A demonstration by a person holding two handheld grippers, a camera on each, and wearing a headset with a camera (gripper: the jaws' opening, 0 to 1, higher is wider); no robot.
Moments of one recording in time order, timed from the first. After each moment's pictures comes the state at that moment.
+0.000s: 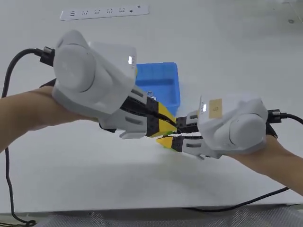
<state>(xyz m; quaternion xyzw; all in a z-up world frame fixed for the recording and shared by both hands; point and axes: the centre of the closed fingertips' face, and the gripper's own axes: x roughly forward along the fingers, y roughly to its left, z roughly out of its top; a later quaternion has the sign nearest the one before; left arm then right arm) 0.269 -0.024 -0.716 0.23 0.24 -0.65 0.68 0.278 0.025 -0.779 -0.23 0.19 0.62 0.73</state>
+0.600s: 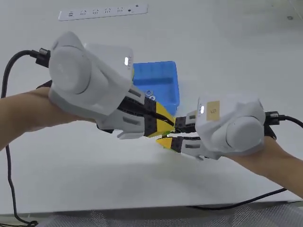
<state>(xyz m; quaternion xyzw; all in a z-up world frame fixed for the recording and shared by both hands) 0.269 -0.023 -0.717 0.24 0.24 -0.65 0.68 0.279 0.024 -0.782 -0.23 0.18 0.61 0.74</state>
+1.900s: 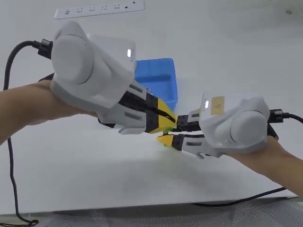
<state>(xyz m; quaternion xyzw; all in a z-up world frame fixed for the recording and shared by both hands) 0.269 -0.029 -0.717 0.23 0.25 -0.66 0.67 0.280 0.019 -0.784 -0.19 0.20 0.60 0.75</state>
